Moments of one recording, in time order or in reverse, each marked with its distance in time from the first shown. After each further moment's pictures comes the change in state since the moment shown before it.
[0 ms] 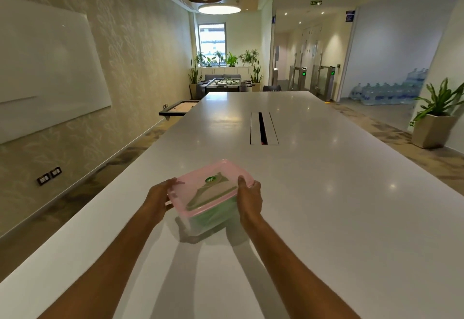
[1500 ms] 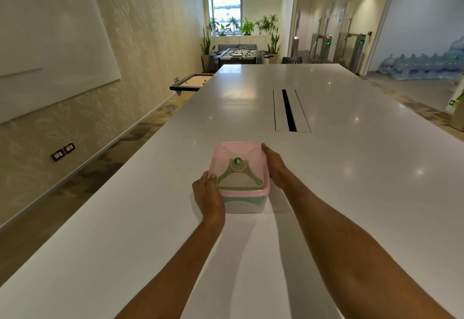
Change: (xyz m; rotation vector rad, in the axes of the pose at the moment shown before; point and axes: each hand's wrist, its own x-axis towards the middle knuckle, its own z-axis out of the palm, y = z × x) left_hand 0.077 -0.045 0.099 -0.178 0.395 0.131; right_hand 0.198 -0.008 0.064 -0.006 -0.355 0.092
